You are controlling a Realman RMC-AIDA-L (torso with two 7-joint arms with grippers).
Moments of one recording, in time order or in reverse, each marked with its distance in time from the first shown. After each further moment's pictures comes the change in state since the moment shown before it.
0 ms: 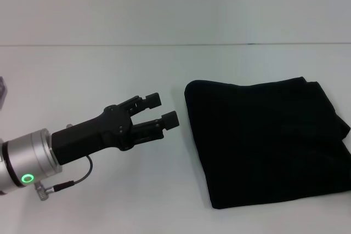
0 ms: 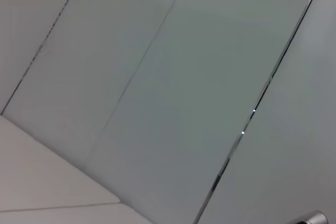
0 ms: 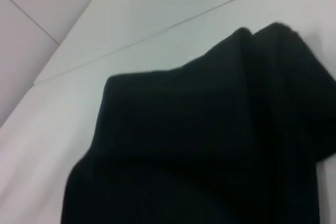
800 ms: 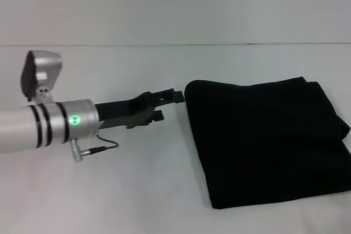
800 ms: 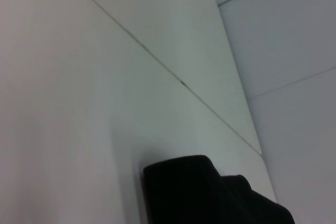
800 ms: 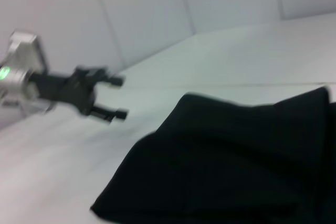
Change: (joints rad) left arm -0.163 0.007 0.281 -0.013 0.004 -0.567 -0.928; right arm -0.181 0.072 0.284 -0.022 -0.046 -0.274 -0.705
